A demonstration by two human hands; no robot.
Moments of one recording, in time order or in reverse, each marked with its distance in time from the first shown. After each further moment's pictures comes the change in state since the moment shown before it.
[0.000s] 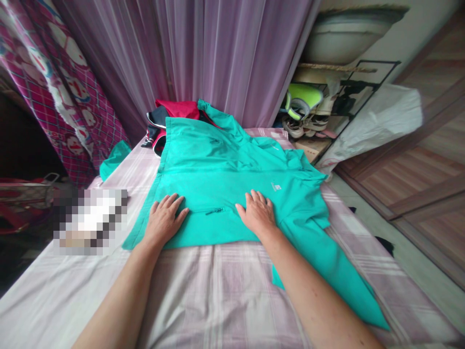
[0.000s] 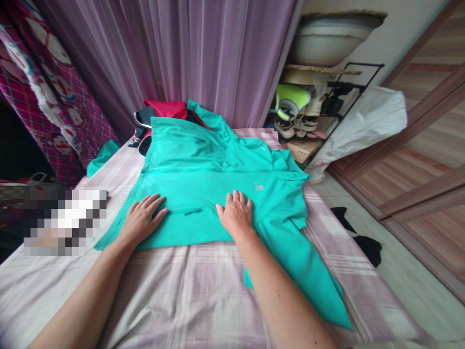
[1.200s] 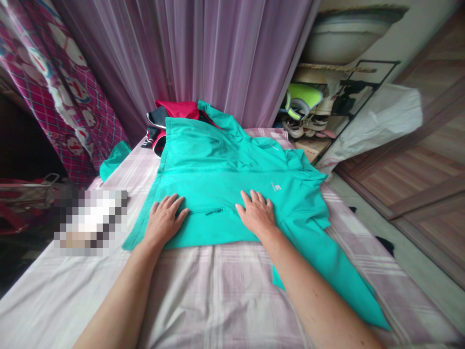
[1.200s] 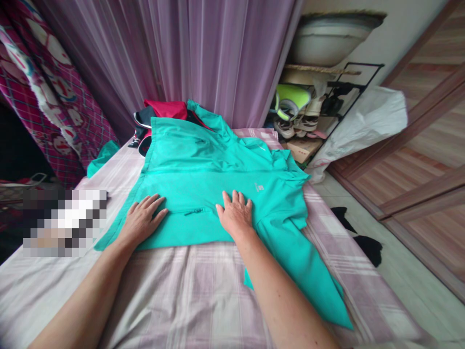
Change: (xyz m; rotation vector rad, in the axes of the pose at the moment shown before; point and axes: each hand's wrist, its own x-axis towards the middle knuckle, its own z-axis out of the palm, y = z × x) left_hand 0.000 0.002 -0.002 0.001 0.012 0.002; right_hand -0.001 -0.001 0.000 -0.024 0.000 -0.028
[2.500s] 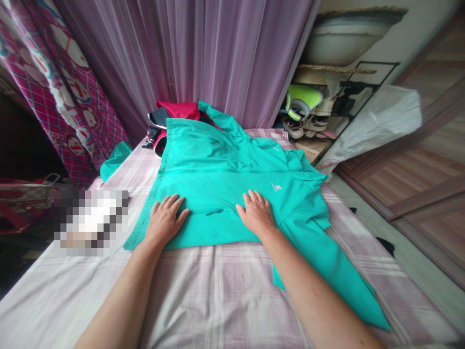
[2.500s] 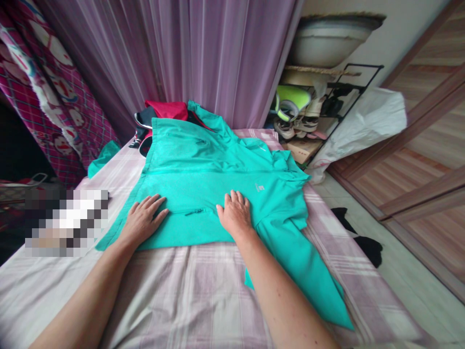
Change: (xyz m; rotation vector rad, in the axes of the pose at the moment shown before) left_hand 0.000 -0.002 0.002 -0.021 0.004 0.005; right_hand 0.004 0.002 0.006 0.030 0.015 -0.040
